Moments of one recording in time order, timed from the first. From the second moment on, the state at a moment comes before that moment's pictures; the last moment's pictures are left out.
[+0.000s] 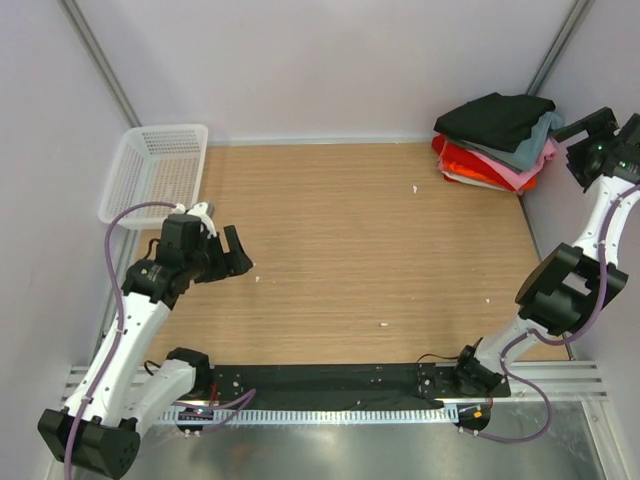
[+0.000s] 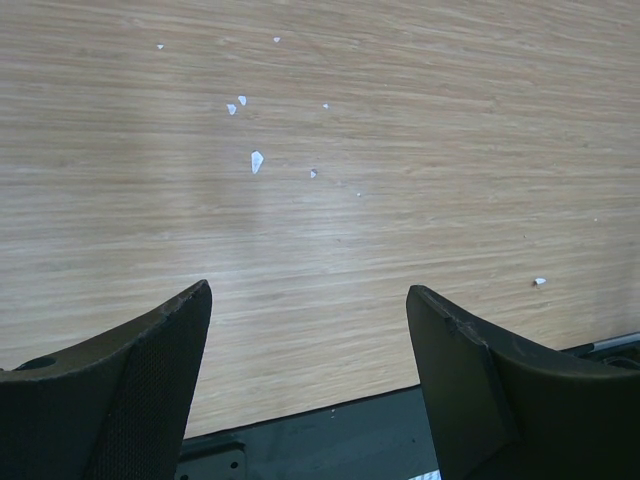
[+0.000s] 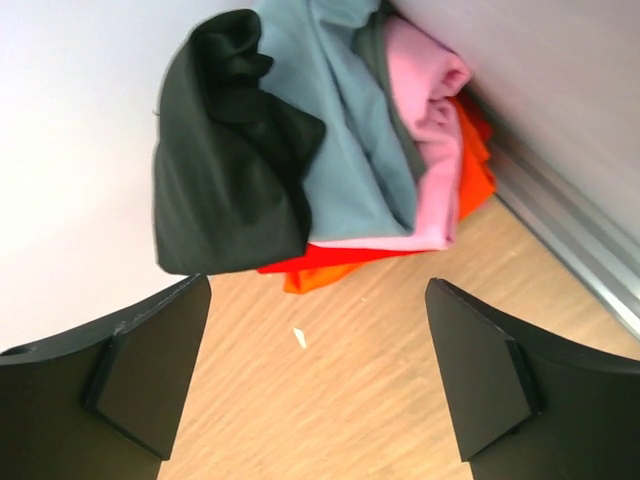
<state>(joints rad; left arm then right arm) -0.26 0.88 0.90 -0.82 0.11 -0.45 -0.63 1.73 1.73 -0.48 -0.30 0.61</state>
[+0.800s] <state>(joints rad) -0.26 0.85 0.90 -0.82 0.12 -0.44 -0.48 2.14 2.03 -0.39 -0.45 0.67</state>
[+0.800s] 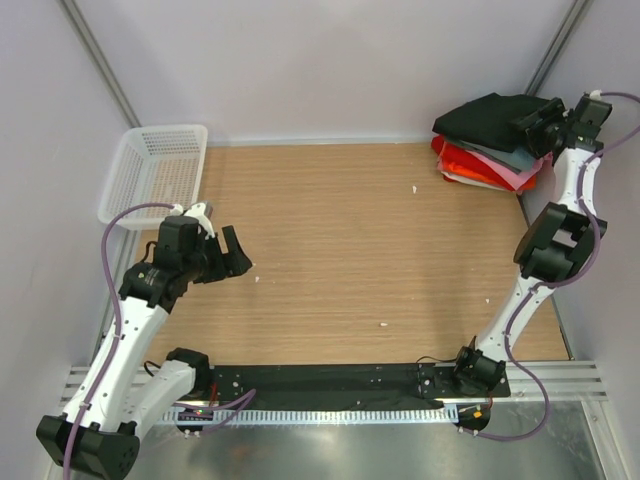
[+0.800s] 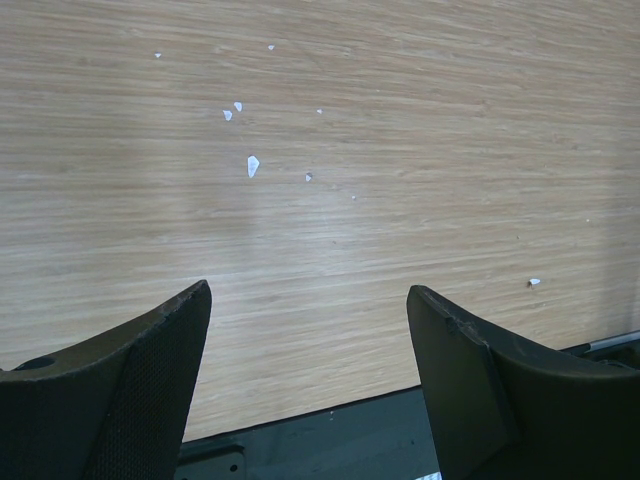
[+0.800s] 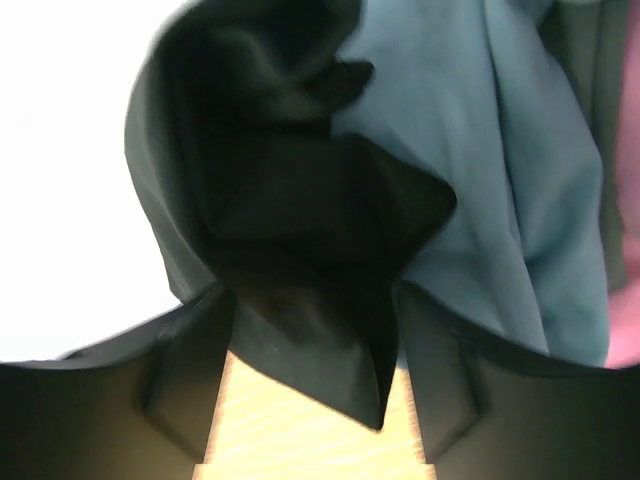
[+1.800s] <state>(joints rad) -0.26 0.85 0.90 -0.82 0.12 -0.44 -0.51 2.17 2.25 -0.66 -0.35 0.64</state>
